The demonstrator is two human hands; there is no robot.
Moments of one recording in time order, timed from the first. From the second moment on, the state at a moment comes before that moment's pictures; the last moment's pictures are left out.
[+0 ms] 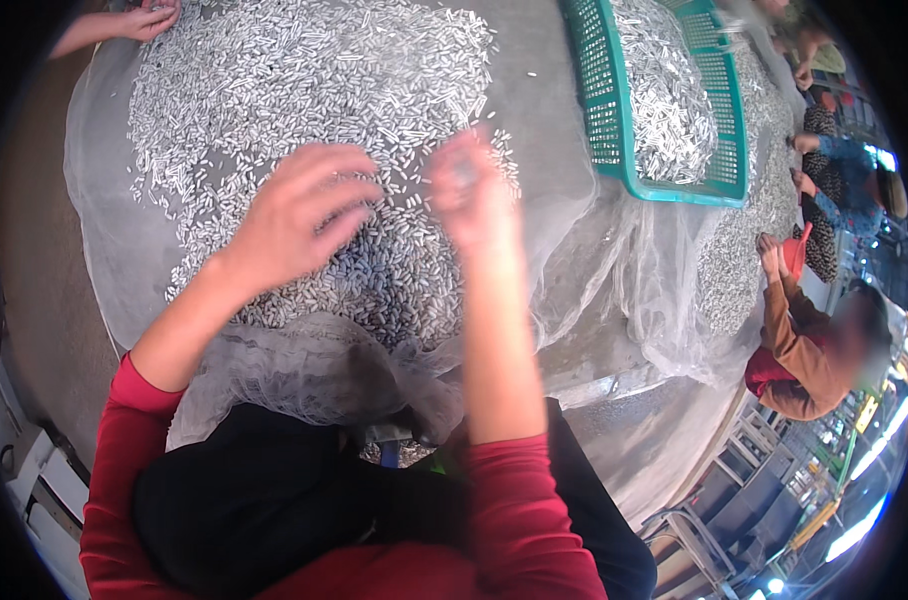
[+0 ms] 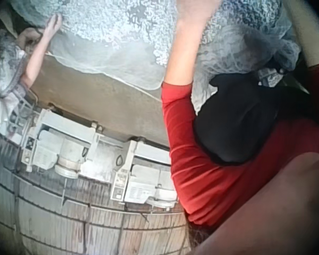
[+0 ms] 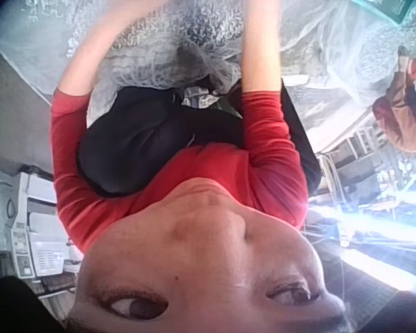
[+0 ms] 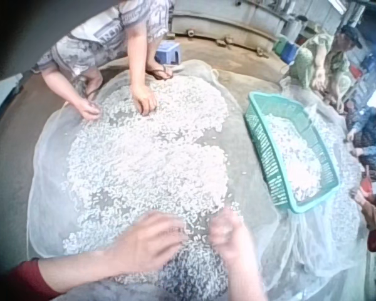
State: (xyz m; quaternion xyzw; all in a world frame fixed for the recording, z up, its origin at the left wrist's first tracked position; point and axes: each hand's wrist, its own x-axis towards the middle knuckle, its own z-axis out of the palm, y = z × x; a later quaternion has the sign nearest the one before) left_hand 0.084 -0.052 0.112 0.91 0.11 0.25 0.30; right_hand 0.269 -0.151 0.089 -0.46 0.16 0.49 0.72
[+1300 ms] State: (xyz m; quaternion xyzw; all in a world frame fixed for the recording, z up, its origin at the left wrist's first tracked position) left_hand -0.035 -0.003 0.026 0.89 0.35 0.15 0.26; right_hand 0.169 -0.096 0.013 -0.76 -0.61 0.21 0.05
